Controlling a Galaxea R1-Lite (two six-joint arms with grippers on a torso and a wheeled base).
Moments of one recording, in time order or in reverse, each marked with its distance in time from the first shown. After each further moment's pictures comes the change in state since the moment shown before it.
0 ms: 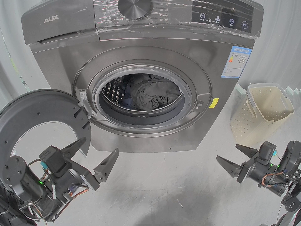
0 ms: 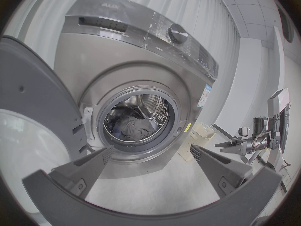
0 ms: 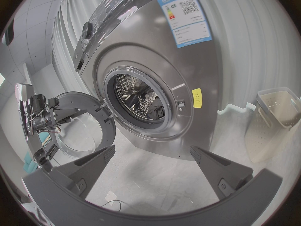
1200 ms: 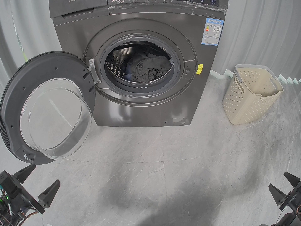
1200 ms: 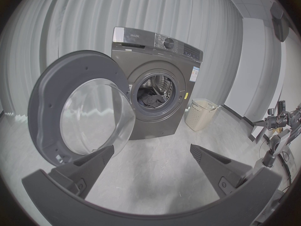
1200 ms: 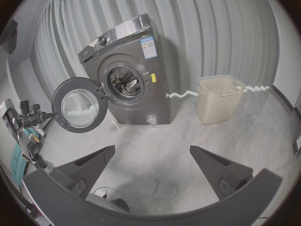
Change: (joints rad) left arm 0.304 -0.837 0.057 0.938 -0.144 0.055; right arm -0.281 -1.155 0.007 1.211 -0.025 -0.045
